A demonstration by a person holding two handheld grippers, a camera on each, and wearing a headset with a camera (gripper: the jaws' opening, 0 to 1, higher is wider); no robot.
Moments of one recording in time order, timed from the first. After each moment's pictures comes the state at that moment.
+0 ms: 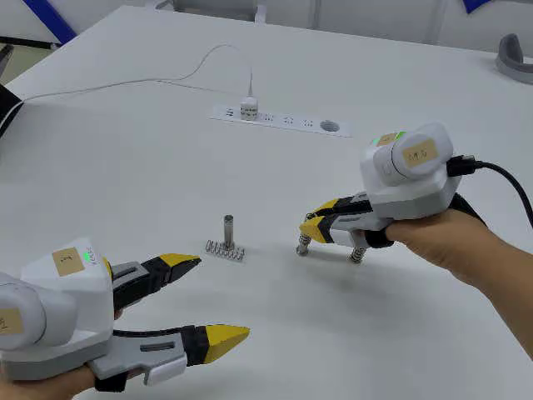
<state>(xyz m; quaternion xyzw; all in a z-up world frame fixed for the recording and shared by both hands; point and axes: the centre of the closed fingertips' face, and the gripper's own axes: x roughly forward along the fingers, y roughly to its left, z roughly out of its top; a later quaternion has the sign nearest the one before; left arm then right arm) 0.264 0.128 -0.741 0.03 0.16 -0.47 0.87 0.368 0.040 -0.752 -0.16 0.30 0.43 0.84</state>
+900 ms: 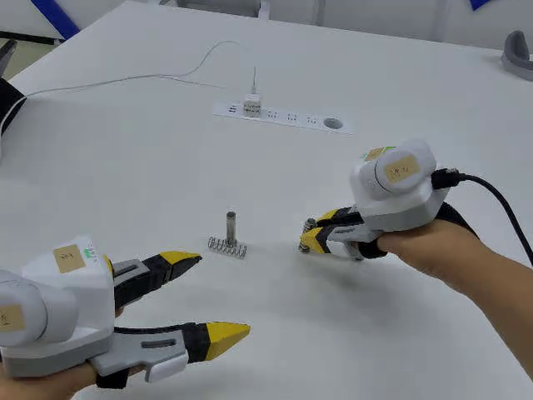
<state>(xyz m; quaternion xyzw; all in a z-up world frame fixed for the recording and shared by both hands) 0.265 0.129 -0.743 0.02 0.16 -0.46 0.87 0.369 0.036 -0.774 -0.18 0.32 0.42 0.83</state>
